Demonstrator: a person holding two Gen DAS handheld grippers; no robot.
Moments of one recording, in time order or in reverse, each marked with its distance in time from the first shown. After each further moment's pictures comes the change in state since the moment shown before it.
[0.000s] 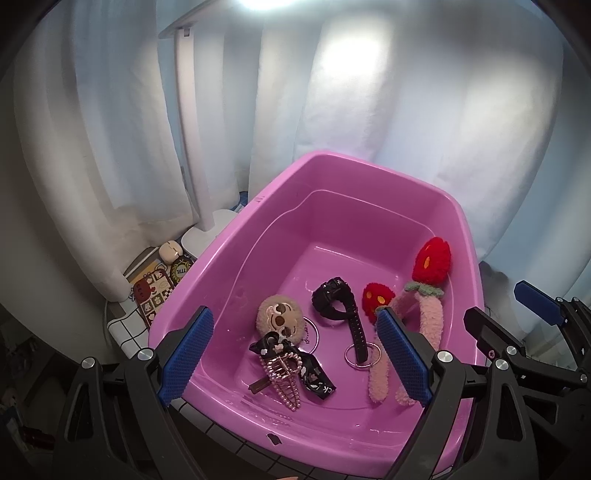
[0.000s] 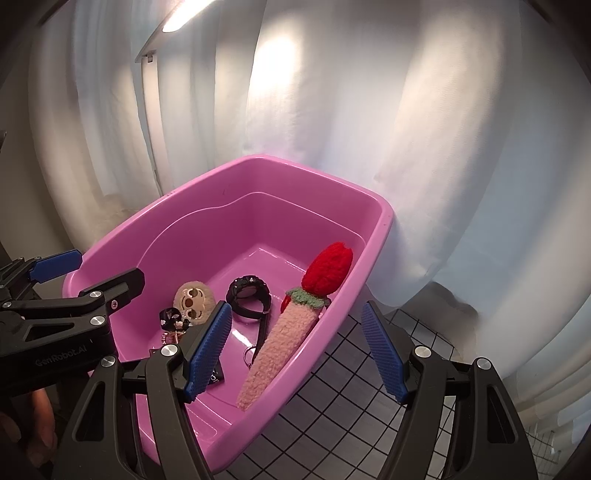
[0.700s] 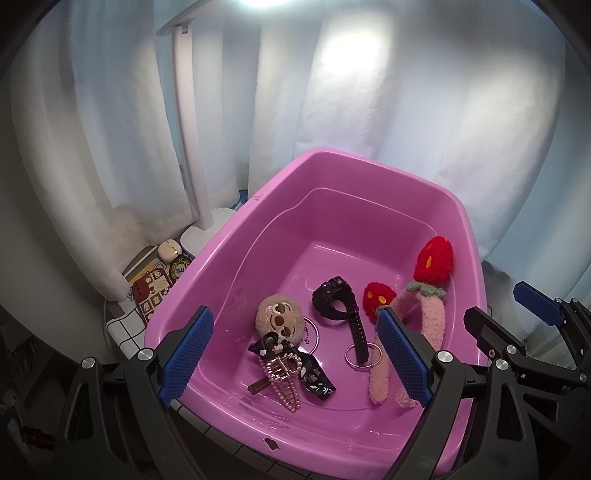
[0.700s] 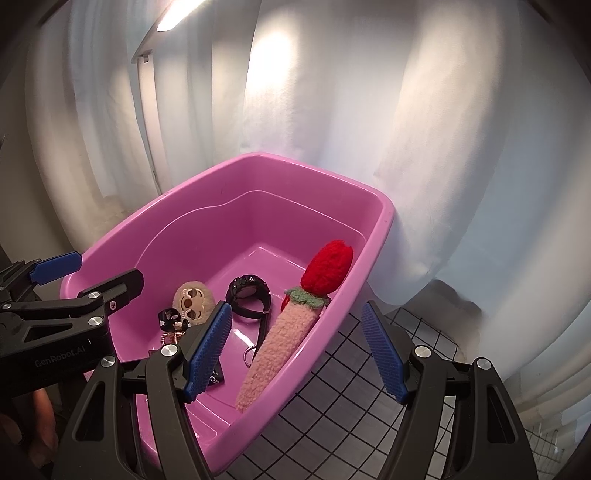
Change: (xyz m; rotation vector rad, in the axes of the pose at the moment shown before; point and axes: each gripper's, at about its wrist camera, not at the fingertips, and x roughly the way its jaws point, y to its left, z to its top) left arm 0.005 0.003 0.000 0.005 0.005 -0.008; right arm 0.005 -0.001 0.001 0.013 0.005 0.003
